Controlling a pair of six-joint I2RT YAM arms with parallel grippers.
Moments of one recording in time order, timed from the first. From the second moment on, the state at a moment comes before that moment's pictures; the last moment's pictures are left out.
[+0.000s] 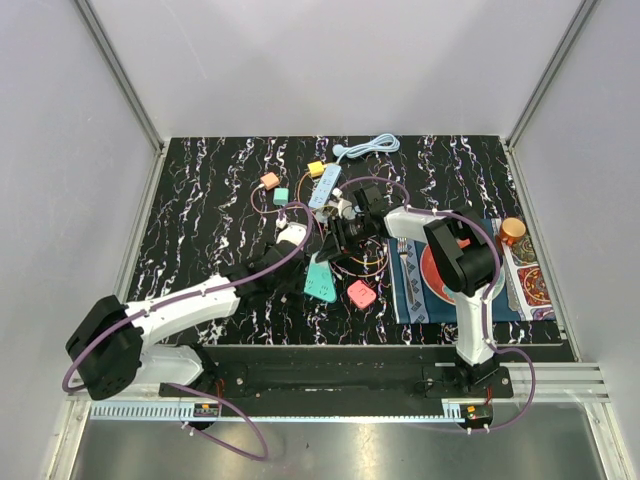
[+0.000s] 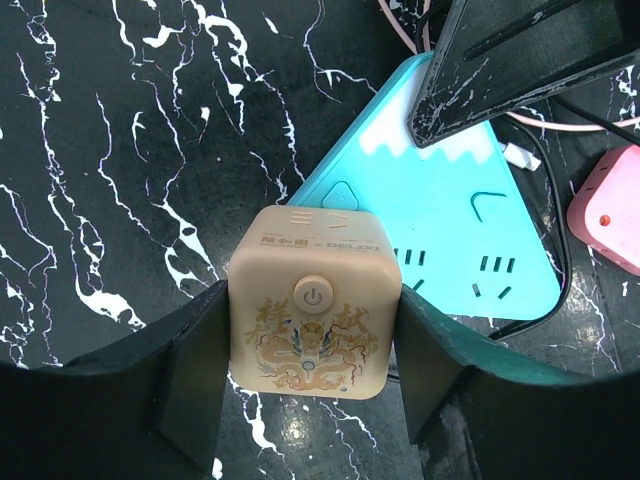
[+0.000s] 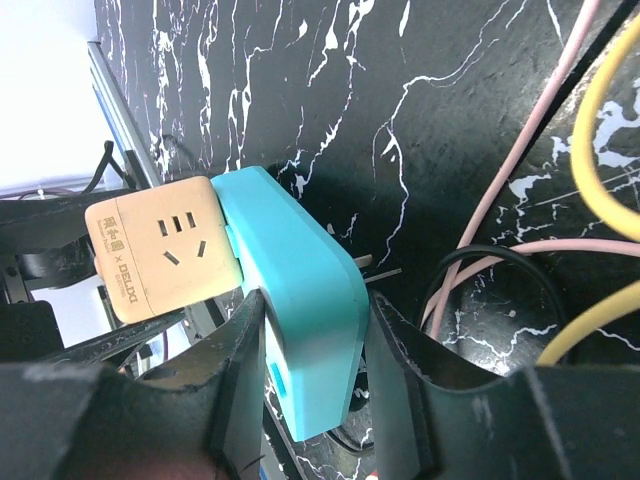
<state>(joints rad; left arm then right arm) -0.86 1.26 0.70 -0.29 -0.36 -0.40 0.52 2.09 1.29 -0.16 -0.85 0.39</state>
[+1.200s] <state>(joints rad) -0.88 1.41 0.82 -0.30 -0.36 -0.43 0.49 2.05 1.28 -0.20 -0.77 0.38</state>
